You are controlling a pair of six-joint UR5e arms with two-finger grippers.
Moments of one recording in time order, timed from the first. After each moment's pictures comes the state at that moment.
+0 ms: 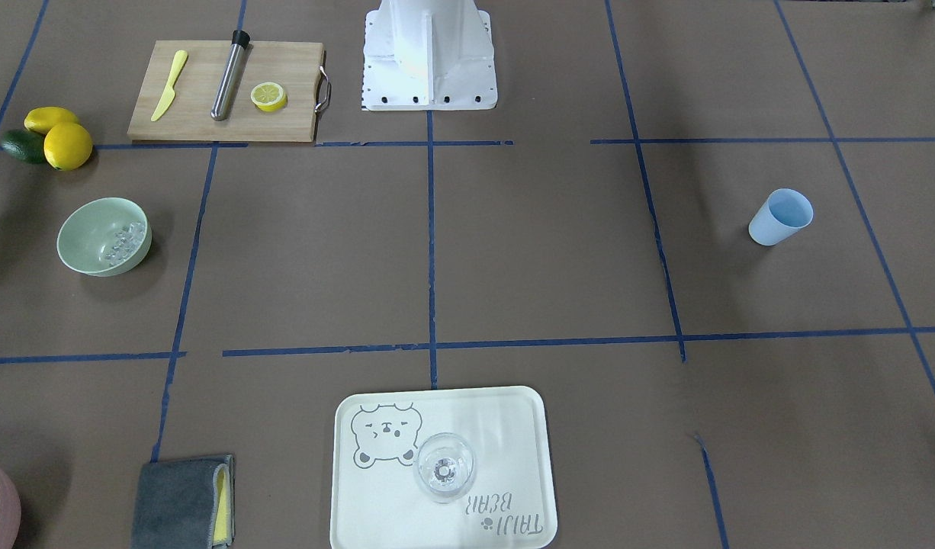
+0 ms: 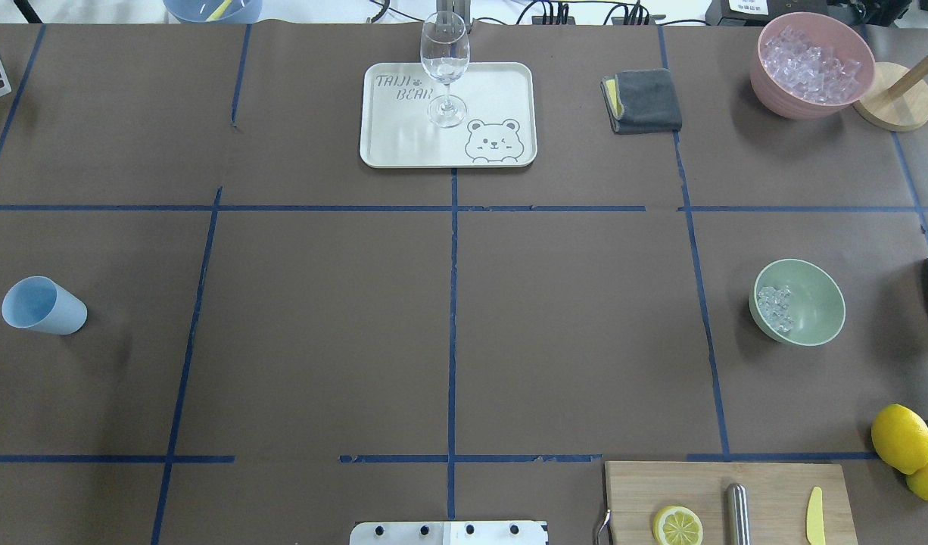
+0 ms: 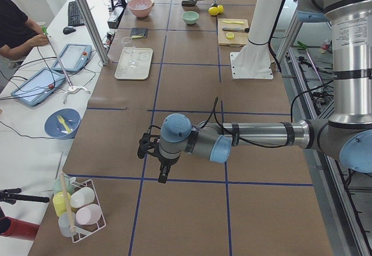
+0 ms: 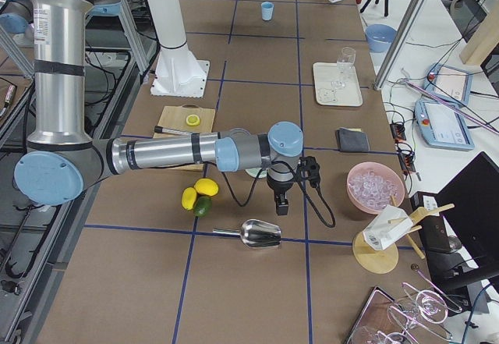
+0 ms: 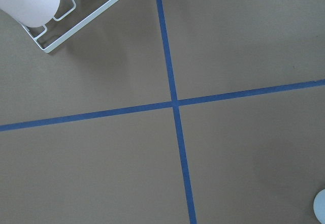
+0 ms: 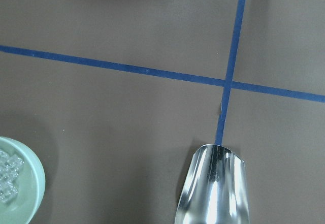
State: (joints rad) left arm -1.57 -1.41 -1.69 -1.90 -2.36 -0.10; right arm 1.47 -1.63 1.78 -1.59 2.34 0.00
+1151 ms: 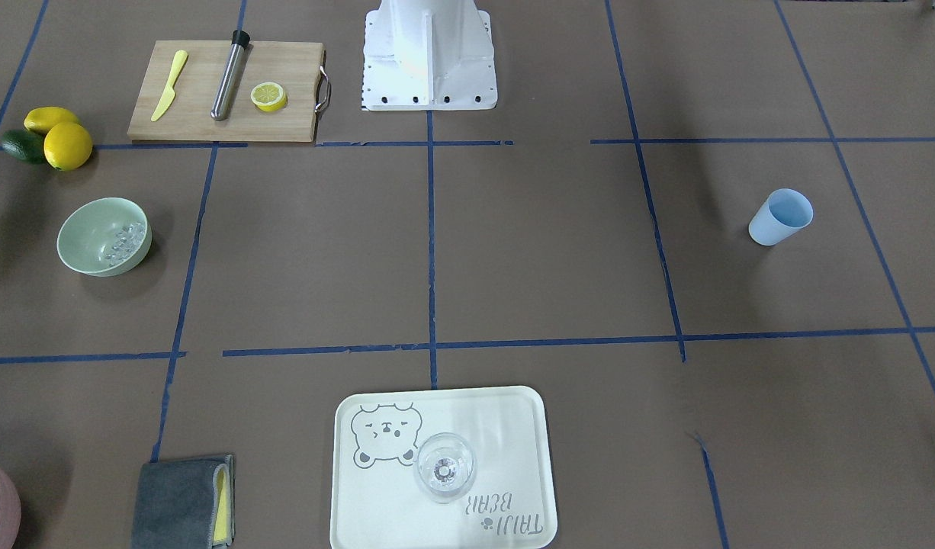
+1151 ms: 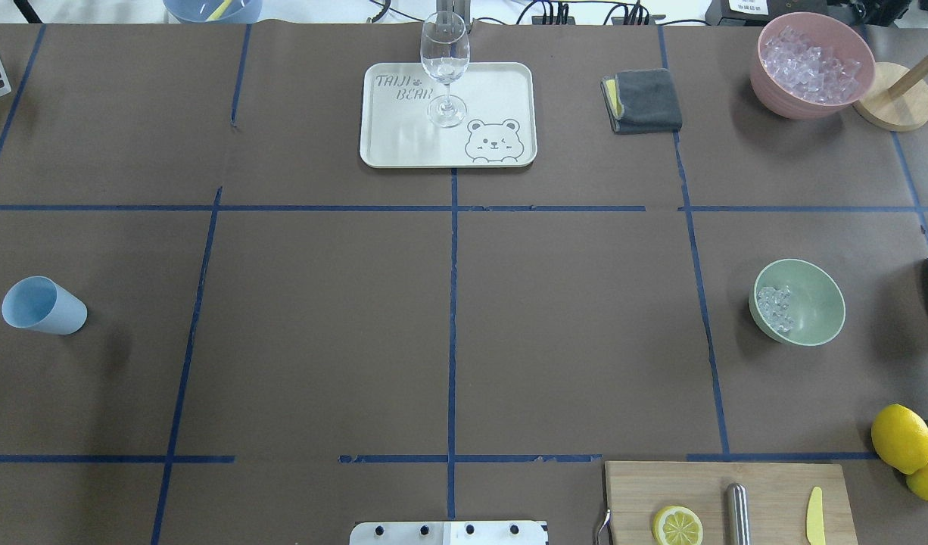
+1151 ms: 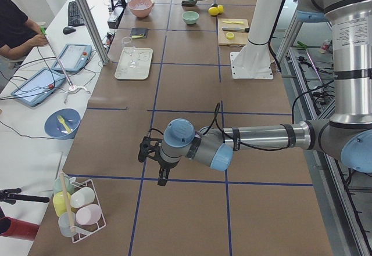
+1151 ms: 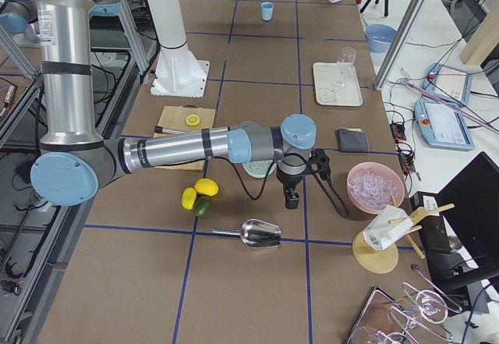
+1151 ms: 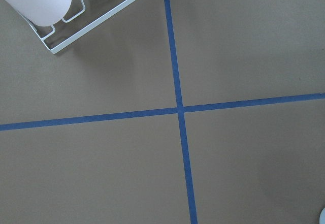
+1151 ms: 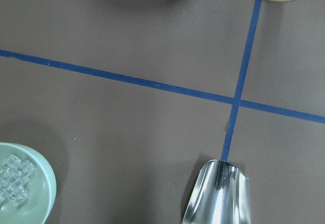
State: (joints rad) left arm -1.57 -1.40 -1.65 -2.03 -2.36 -0.17; right arm 1.46 -1.57 1.76 -1.63 2.35 -0.02
